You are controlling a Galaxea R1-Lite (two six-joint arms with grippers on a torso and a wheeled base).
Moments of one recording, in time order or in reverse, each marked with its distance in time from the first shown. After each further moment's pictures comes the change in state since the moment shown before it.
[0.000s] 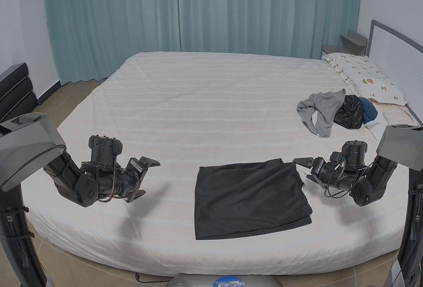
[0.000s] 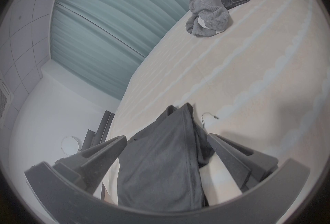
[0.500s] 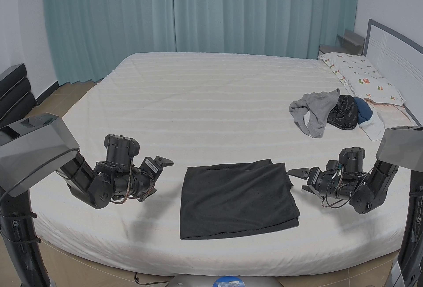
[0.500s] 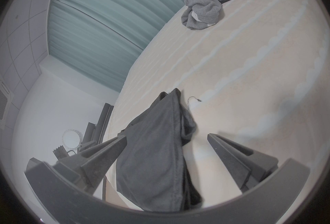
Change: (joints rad) left arm -0.096 0.030 -0.059 0.005 0.080 0.009; right arm 0.050 -0.043 0.111 0.001 0.004 -0.007
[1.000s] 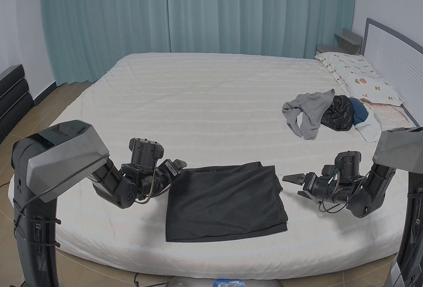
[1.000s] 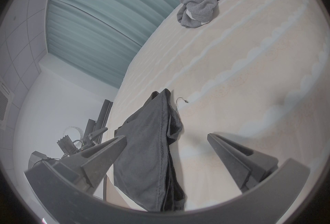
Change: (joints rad) left arm -0.067 0.162 -0.177 0.003 0.171 0.195; right arm 0.033 0.006 0.024 -0.002 0.003 0.001
